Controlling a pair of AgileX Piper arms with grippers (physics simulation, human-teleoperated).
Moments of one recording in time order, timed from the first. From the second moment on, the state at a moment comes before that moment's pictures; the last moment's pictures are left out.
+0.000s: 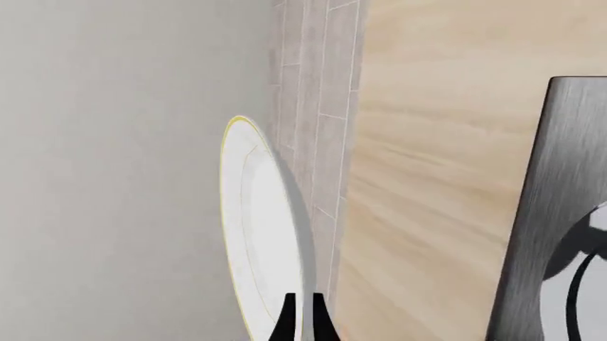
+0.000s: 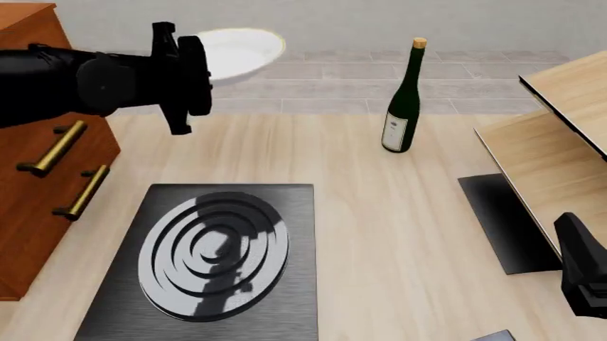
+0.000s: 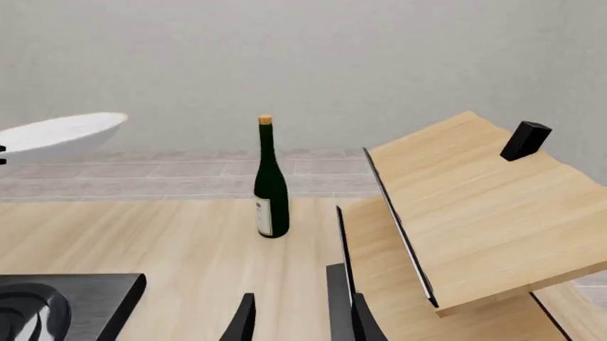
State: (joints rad) left arm -0.30 1.56 -1.12 0.08 1.38; right arm 0.01 0.00 0.00 -0.01 0.03
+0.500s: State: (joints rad) left arm -0.29 1.60 -1.04 0.04 1.41; right arm 0.01 0.00 0.00 -0.01 0.03
